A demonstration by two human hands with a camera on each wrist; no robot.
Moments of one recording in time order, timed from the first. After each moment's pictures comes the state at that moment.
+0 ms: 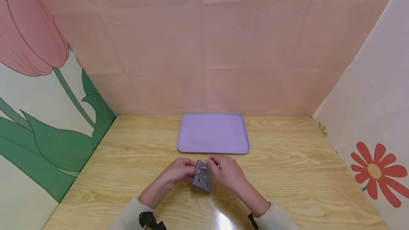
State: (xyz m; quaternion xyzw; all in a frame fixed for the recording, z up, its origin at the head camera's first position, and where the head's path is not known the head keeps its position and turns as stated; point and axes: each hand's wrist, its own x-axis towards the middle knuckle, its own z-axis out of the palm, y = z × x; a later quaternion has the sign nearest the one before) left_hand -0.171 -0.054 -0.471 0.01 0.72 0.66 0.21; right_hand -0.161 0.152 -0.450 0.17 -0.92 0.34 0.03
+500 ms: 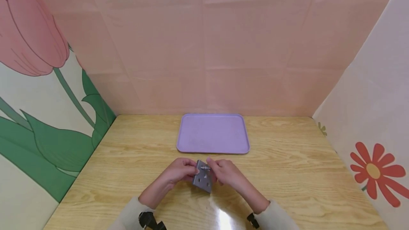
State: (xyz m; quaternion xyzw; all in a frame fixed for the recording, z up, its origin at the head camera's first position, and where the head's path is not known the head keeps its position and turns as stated) left_hand -0.171 -0.053 -0.473 0.01 0.72 0.67 0.21; right_hand -0.163 0.155 -0.453 0.08 -0.87 0.45 -0.16
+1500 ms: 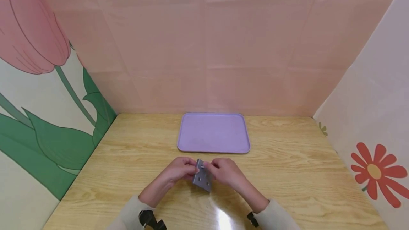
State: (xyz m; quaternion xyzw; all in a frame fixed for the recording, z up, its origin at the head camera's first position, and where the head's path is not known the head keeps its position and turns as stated) left_hand -0.172 -0.056 -0.472 0.01 0.72 0.66 0.21; right_hand -0.164 0.151 -0.451 0.12 -0.91 0.39 -0.13
